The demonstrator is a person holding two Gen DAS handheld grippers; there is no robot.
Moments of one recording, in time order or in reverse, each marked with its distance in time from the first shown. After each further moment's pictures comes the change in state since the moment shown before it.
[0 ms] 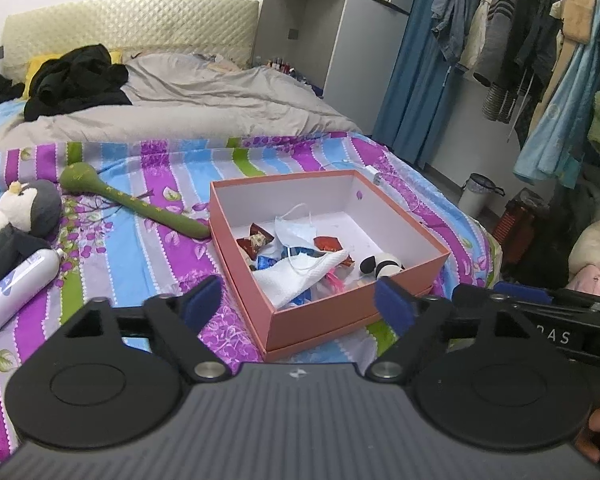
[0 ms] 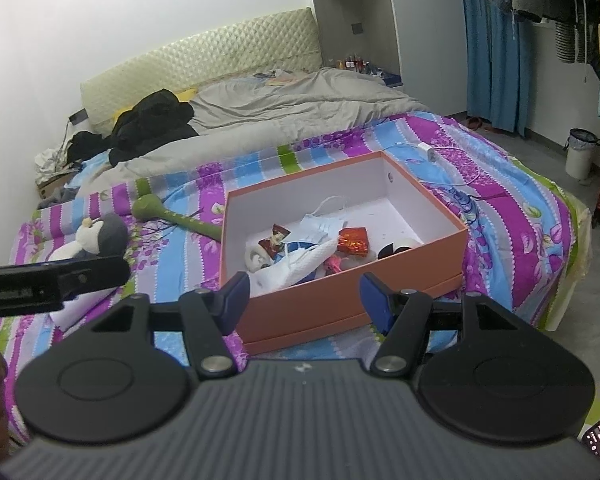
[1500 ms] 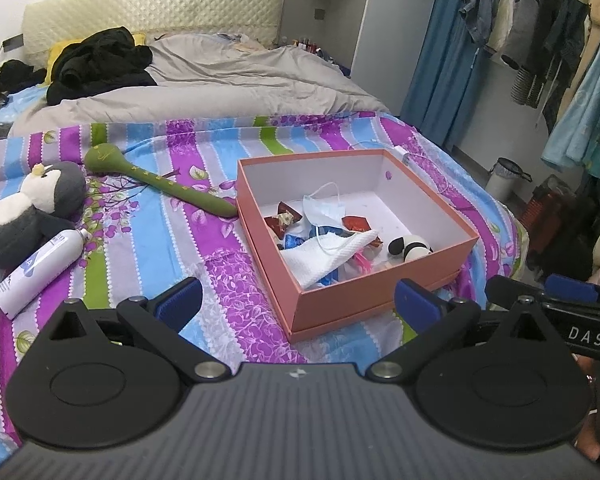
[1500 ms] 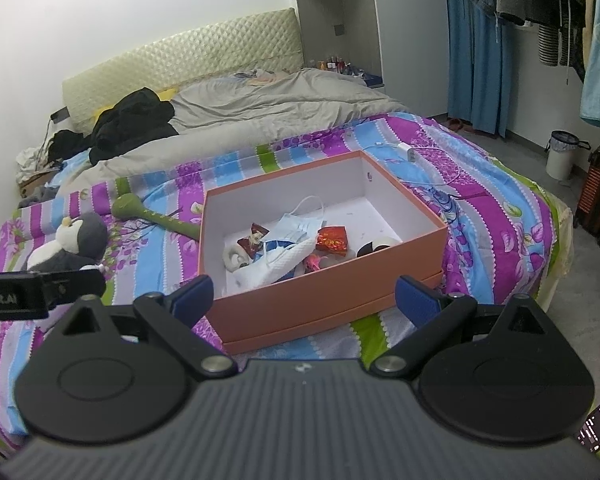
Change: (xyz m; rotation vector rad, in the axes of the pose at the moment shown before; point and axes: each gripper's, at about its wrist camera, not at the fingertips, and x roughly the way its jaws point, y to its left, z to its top) left arm 0.008 0.003 -0.002 -0.015 0.059 0.091; right arm 0.003 -0.002 -0.004 -0.003 -0.007 -0.060
